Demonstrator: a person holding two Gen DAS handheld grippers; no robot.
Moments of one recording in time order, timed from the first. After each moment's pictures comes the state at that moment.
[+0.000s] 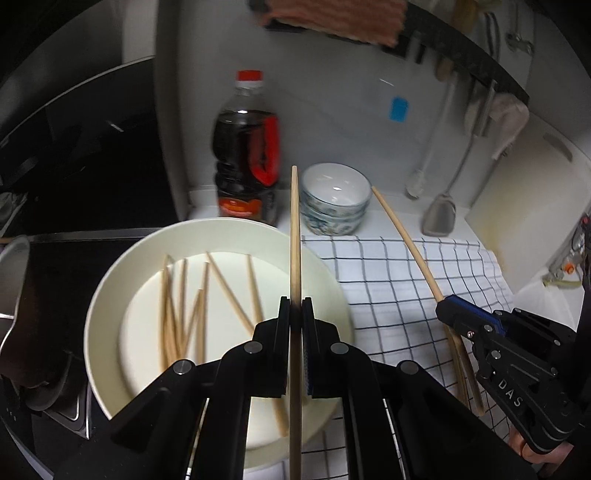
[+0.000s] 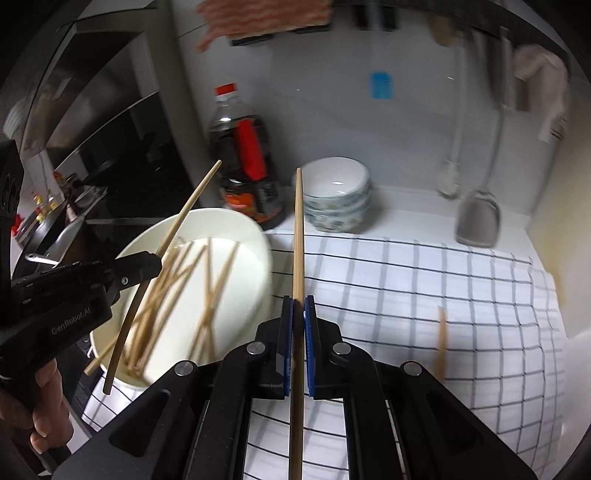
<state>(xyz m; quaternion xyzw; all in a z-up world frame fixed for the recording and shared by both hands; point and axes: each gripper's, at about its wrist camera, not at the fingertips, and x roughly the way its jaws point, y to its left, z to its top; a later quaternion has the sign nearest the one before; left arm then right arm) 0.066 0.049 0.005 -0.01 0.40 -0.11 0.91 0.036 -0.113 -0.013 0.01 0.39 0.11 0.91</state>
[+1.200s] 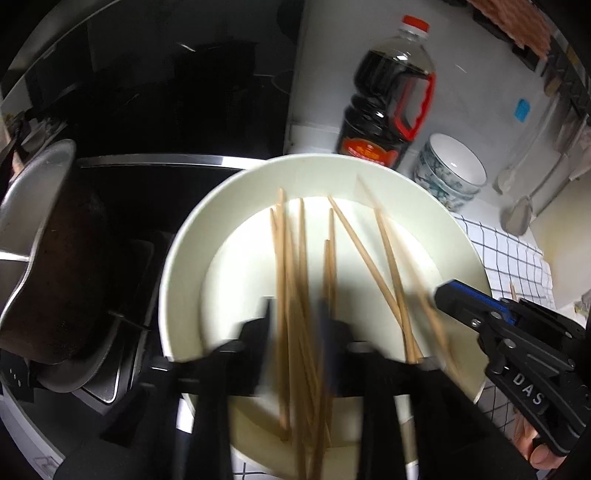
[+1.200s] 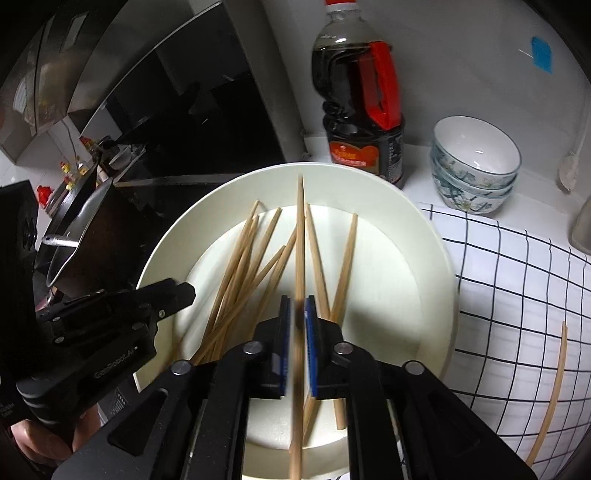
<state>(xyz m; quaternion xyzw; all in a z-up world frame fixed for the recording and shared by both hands) 0.097 0.162 -0.055 -0.05 0.48 -0.02 0.88 0.098 0.005 -0.059 0.03 0.47 0.20 0.86</state>
